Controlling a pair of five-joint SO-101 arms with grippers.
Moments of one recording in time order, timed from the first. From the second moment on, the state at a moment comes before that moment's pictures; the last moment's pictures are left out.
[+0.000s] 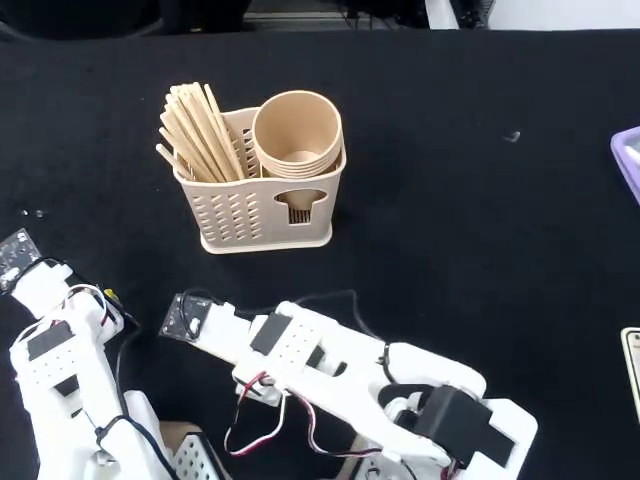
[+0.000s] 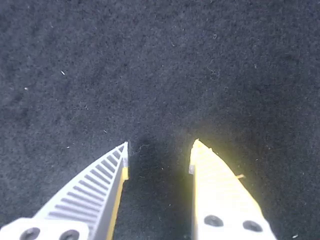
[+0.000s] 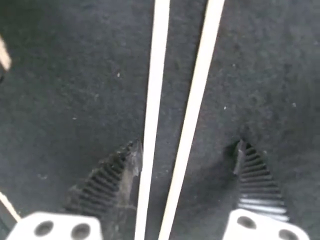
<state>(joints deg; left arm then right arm) -38.9 -50.9 77.9 40.0 4.8 -57.1 -10.2 53.9 50.3 14.8</state>
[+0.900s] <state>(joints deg) -38.9 -50.9 77.9 40.0 4.8 -53.5 0.3 43.2 58.6 15.3</state>
